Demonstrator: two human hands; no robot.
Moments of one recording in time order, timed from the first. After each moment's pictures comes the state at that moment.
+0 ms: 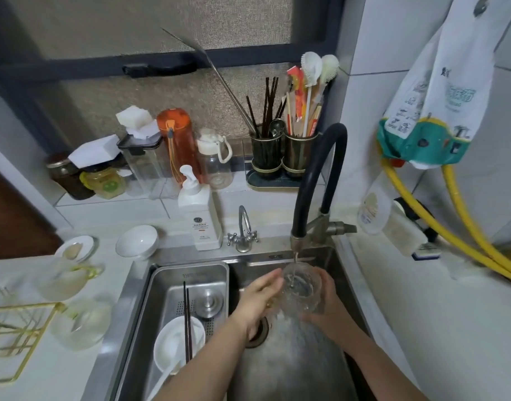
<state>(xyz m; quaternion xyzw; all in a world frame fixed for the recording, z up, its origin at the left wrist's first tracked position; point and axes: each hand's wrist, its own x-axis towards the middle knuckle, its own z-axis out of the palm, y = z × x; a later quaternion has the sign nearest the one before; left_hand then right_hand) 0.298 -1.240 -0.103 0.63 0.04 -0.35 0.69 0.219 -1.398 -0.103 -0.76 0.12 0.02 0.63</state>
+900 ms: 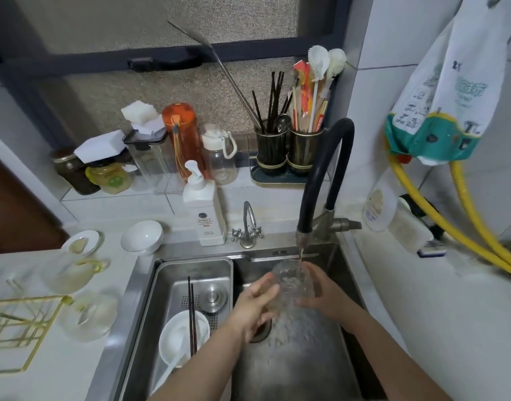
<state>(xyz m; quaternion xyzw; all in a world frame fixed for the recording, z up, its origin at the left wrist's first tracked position) 0.293 -1.221 -0.119 0.58 0.09 -0.36 0.73 0.242 -1.403 -0.098 -0.78 0.11 0.13 0.60</state>
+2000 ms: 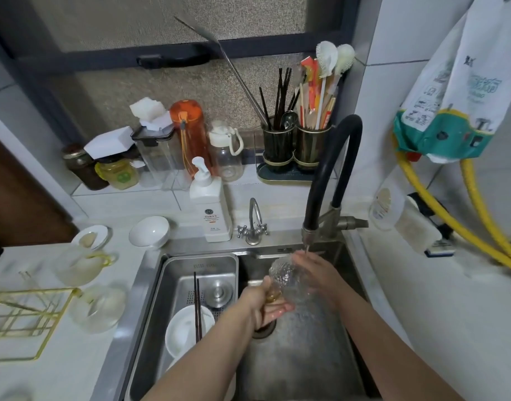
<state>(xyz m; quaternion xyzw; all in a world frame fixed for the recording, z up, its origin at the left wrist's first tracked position) 0.304 -1.231 -0.111 0.62 0.22 -0.40 0.64 0.277 -1.385 -0.089 -0.68 0.21 0.08 0.70</state>
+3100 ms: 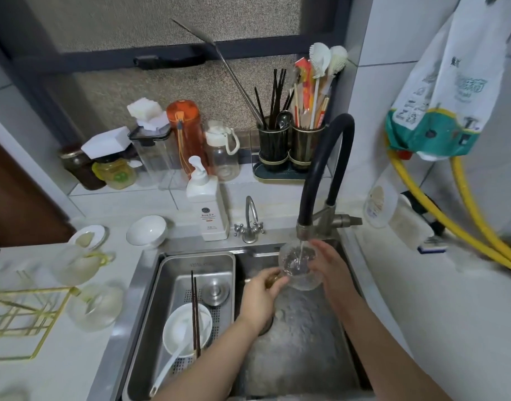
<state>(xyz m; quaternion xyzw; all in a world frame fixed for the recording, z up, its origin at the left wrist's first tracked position) 0.278 -1.236 -0.100 0.79 -0.06 -0.17 0.59 0.251 -1.391 -0.081 -0.64 0.18 -0.09 0.75</state>
